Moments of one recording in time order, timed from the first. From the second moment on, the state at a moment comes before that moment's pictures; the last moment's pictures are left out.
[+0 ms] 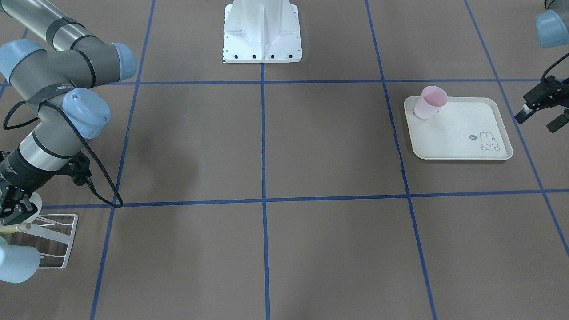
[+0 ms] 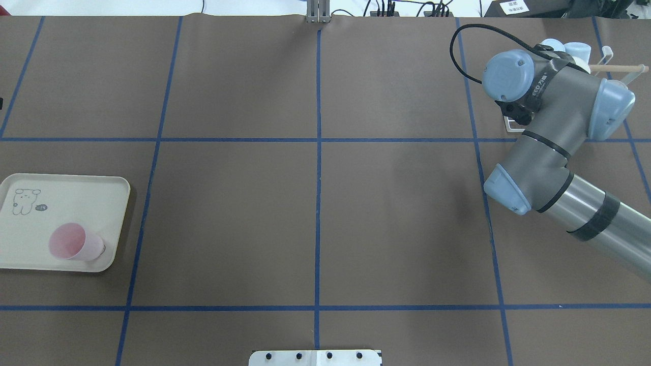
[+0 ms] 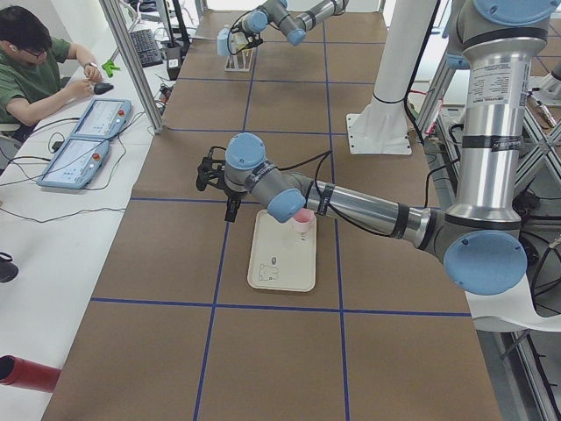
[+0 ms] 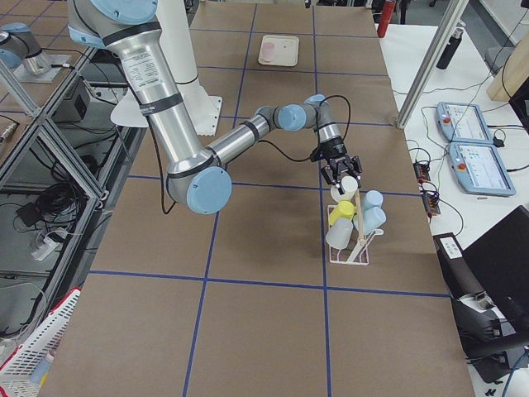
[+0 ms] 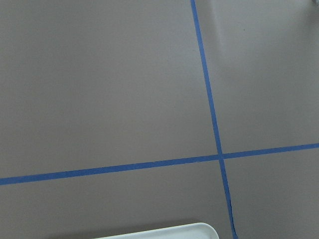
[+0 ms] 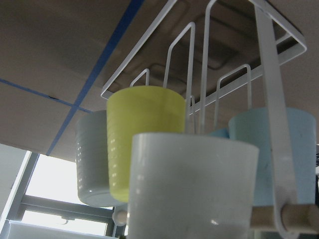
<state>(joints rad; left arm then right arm) -1.35 -1.58 -1.80 -2.09 -2.46 -0.62 0.84 -1.13 1.63 -1.91 1.11 -1.30</state>
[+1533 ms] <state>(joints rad) -1.35 -1.58 -1.80 -2.09 -2.46 -0.63 0.84 -1.12 1.61 -1.87 1.05 -1.30</state>
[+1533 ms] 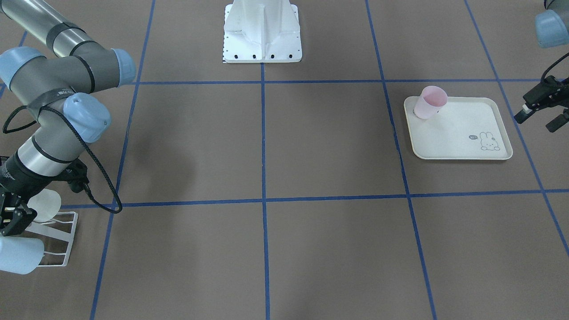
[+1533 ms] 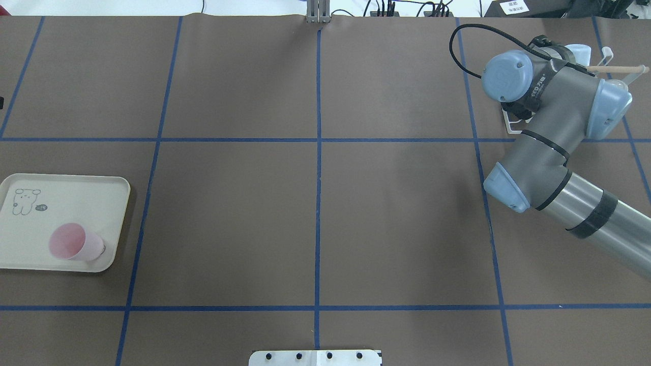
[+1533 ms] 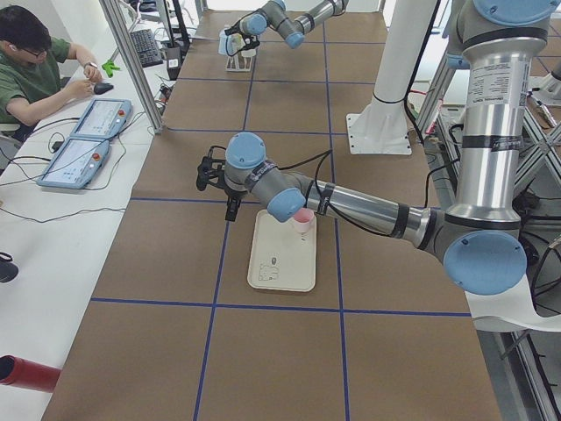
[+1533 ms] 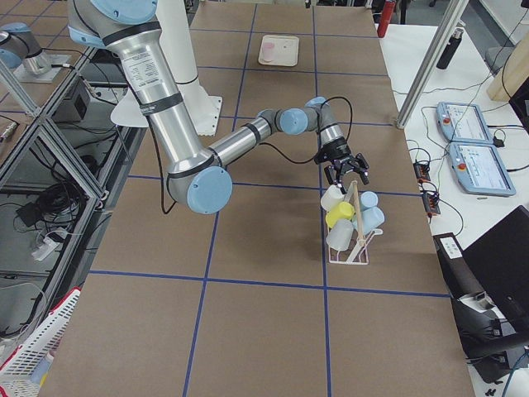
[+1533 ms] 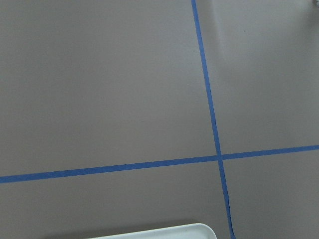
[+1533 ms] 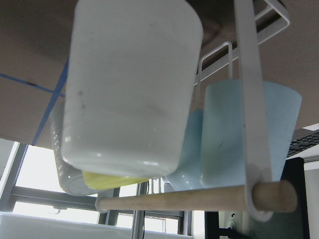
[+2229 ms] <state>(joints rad) -1.35 -1.59 -1.80 -2.09 -2.45 -0.62 0.84 -1.12 1.61 -1.87 1.05 -1.30</state>
